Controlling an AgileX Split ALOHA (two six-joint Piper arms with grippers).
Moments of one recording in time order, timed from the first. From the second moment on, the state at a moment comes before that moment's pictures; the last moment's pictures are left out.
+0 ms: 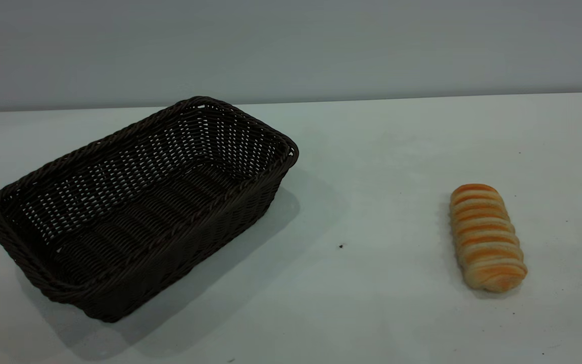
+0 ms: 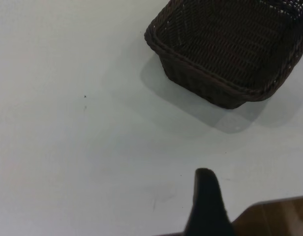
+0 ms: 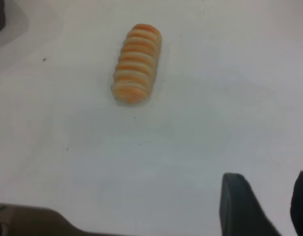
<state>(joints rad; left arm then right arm) -0.03 -0.02 -0.49 -0.05 1.14 0.08 0.03 0.09 -0.48 0.07 1.12 -0.06</state>
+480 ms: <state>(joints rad) -0.08 -0.02 -0.49 -0.05 1.14 0.07 0.12 0.09 -0.48 0.14 1.12 -0.07</state>
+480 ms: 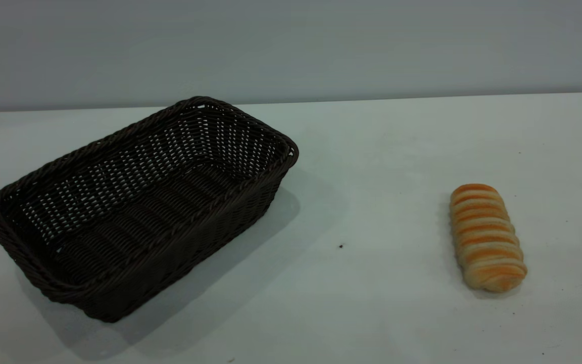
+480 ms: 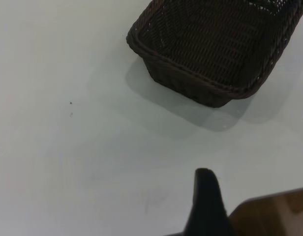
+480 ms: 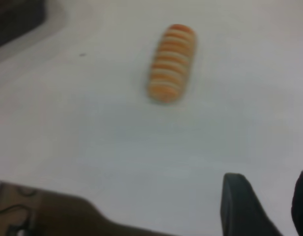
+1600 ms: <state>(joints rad) -0.08 1.20 -0.57 -0.03 0.37 -0.36 0.16 0.70 -0.50 0.04 0.58 -0.07</state>
